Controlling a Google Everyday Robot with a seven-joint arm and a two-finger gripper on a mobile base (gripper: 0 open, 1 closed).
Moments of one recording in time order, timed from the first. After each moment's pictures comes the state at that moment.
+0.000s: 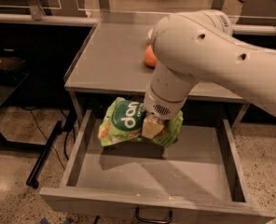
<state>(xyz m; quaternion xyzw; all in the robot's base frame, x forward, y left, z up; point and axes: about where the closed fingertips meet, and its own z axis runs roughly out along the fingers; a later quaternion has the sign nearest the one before) 0.466 -0.036 0.817 -0.60 0.79 0.04 0.12</state>
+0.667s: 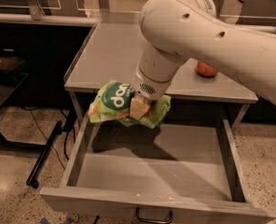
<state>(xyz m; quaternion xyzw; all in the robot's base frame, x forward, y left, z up) 0.514 -0.013 0.834 -0.57 0.81 0.05 0.14</state>
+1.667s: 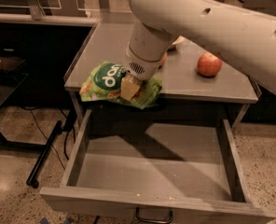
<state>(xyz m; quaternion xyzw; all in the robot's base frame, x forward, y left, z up) 0.552 0.014 0.867 -0.56 0.81 0.05 0.17</state>
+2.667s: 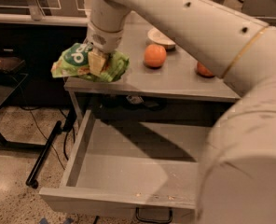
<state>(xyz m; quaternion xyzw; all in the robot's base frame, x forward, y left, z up) 0.630 0.100 0.887 -0.58 0.79 0.06 0.17</state>
